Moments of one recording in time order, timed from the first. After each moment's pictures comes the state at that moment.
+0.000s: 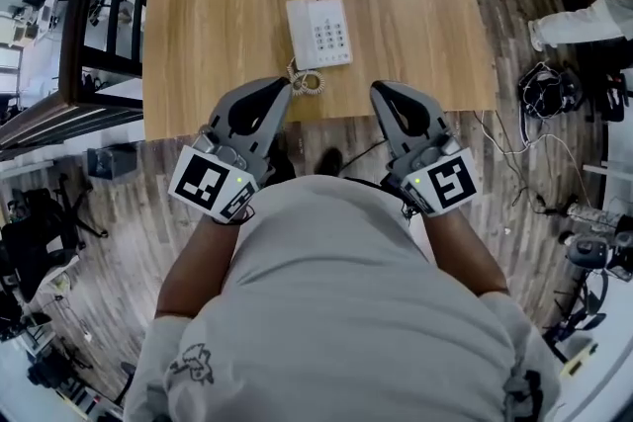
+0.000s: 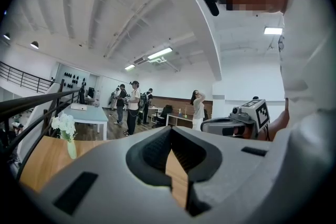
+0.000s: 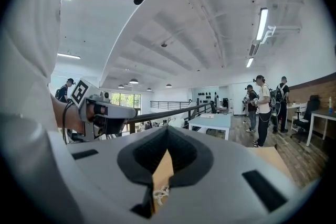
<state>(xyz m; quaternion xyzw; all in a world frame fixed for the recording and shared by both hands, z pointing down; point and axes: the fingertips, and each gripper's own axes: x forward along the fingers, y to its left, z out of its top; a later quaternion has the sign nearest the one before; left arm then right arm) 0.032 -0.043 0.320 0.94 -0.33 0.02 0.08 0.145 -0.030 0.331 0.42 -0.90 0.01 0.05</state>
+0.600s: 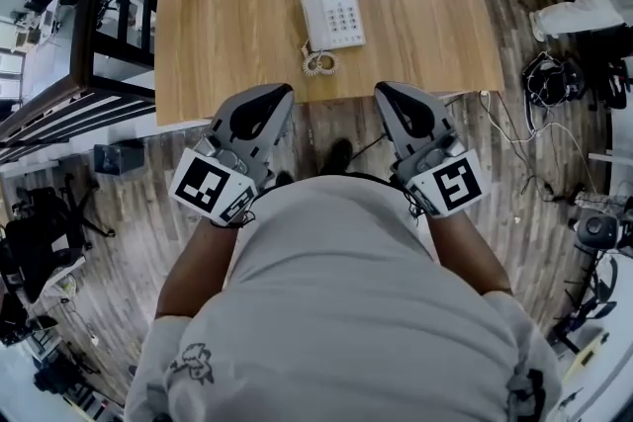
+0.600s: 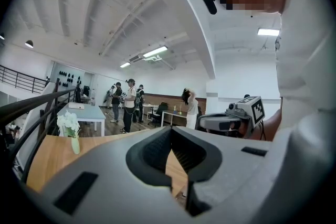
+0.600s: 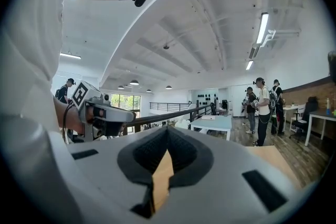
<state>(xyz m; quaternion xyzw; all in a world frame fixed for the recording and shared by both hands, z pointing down) -0.014 0.022 0.321 0.95 -0.30 0.03 0.07 0.100 0.031 0.322 0.43 -0.90 0.00 0.05</state>
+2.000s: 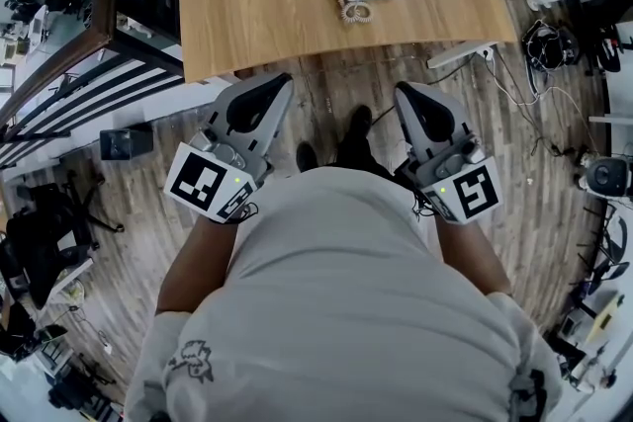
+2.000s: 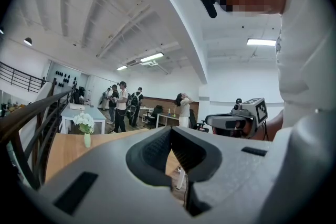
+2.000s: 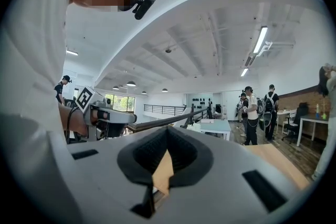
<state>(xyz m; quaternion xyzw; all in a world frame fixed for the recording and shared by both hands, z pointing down) -0.158 0.133 0.312 0.96 -0.27 0.01 0.07 -0.025 0.167 0.303 0.47 -0.88 -0.01 0.03</state>
